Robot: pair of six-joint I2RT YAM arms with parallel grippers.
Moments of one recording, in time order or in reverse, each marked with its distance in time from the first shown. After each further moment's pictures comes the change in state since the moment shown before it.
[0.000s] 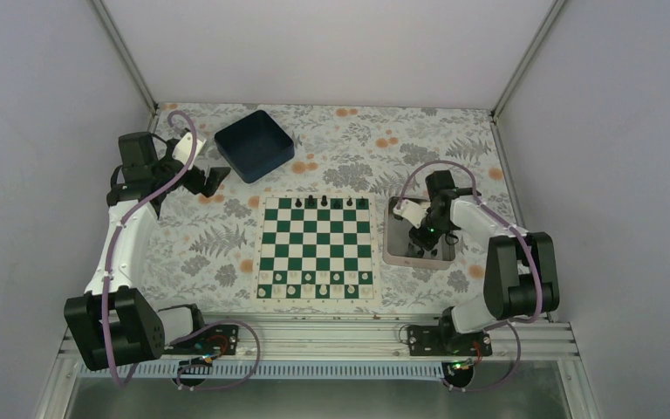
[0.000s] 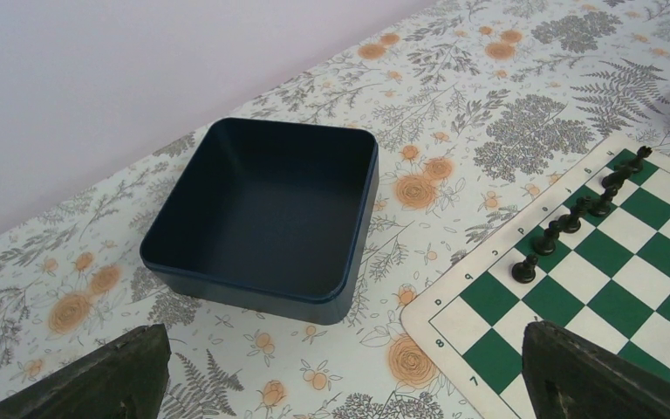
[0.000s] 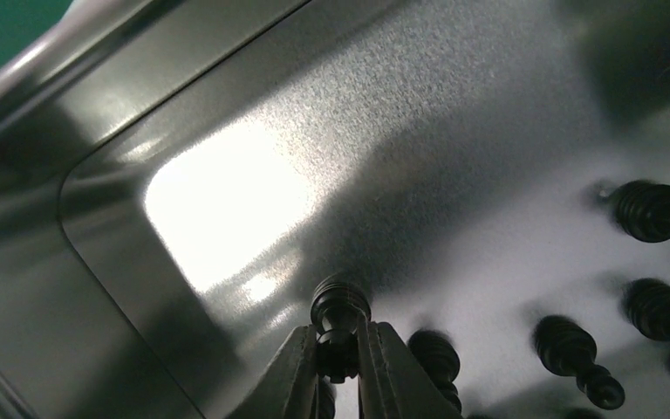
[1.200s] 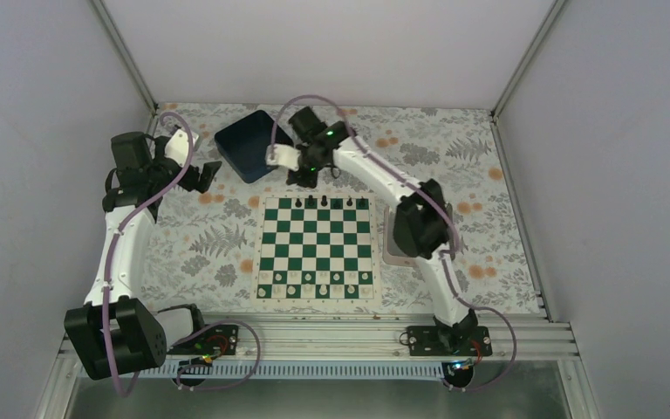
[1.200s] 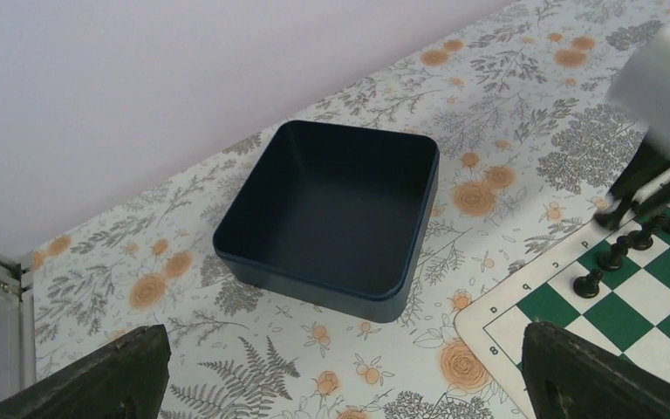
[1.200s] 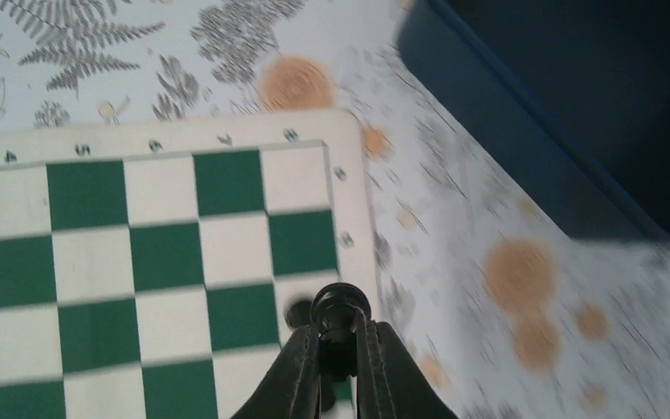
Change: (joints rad) left arm 0.019 -0.046 -0.006 0.042 -0.095 -0.035; right arm 0.555 0.708 1.263 -0.203 -0.076 0.067
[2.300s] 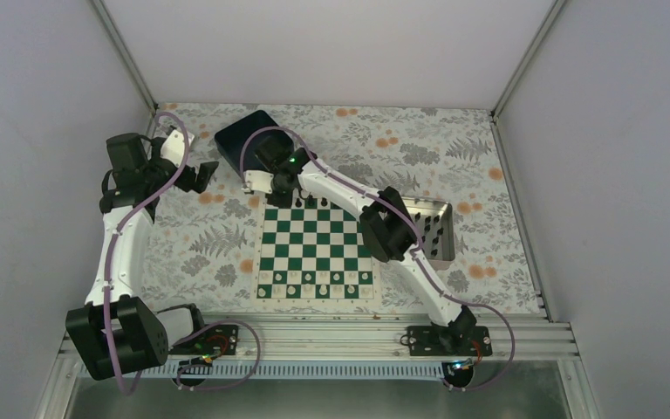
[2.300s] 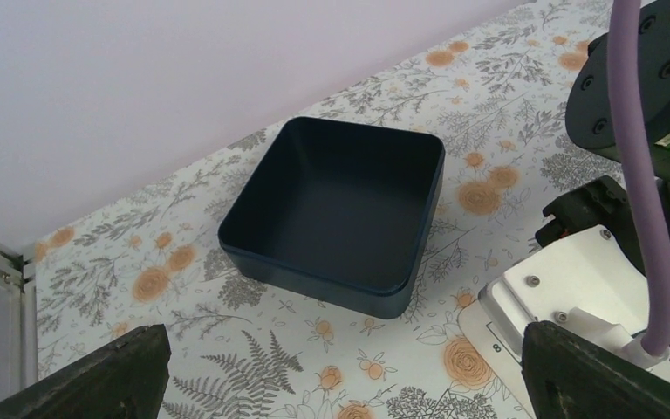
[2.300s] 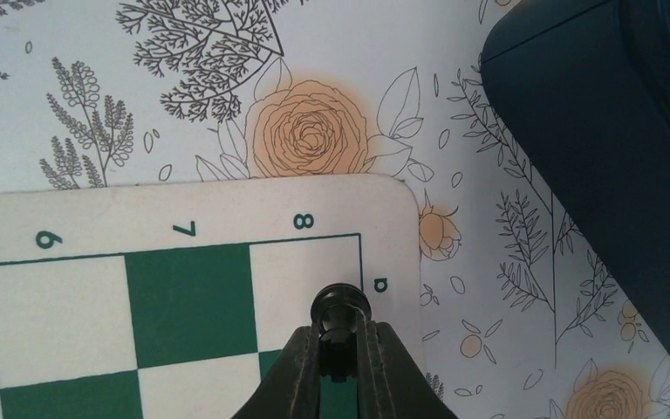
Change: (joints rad) left arm 0.033 0.000 -0.007 0.004 0.021 -0.003; right arm 0.171 0.306 0.177 0.091 0.213 0.026
